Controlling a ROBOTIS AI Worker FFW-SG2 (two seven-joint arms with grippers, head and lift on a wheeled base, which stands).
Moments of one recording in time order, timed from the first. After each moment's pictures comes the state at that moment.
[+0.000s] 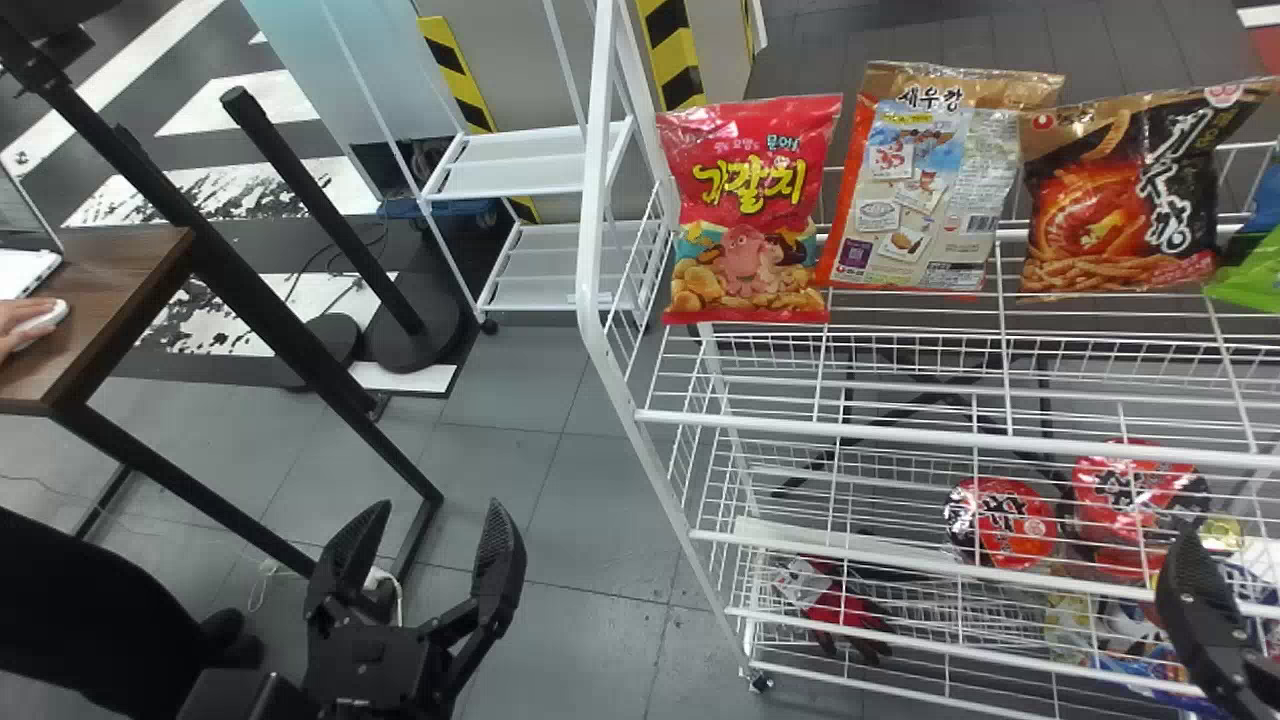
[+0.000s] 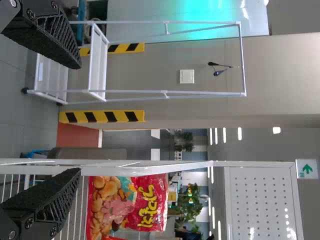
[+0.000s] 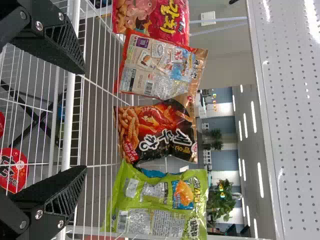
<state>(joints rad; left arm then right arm) 0.94 0.14 0.24 -2.05 0.26 -0.38 -0.02 0.81 -0.07 0.11 -2.12 -0.04 -0.12 0.05</state>
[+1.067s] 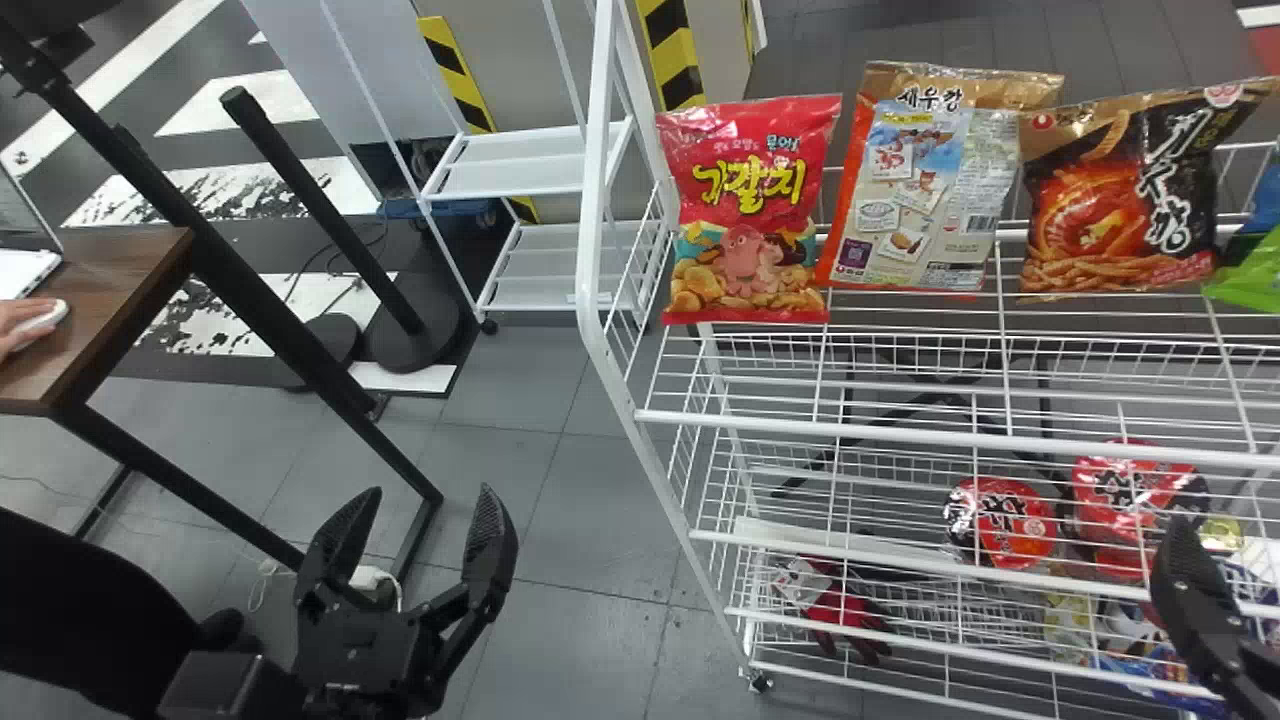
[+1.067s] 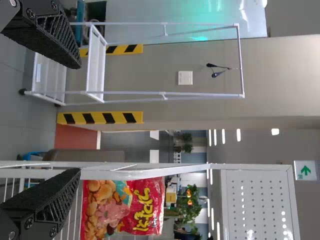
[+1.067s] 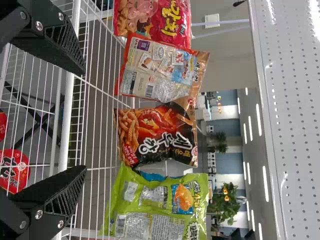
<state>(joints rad) 0.94 0.14 0.26 -2.09 0.27 -0.35 -0.03 0.81 -0.08 0.11 -2.18 -0.04 -0.04 0.05</state>
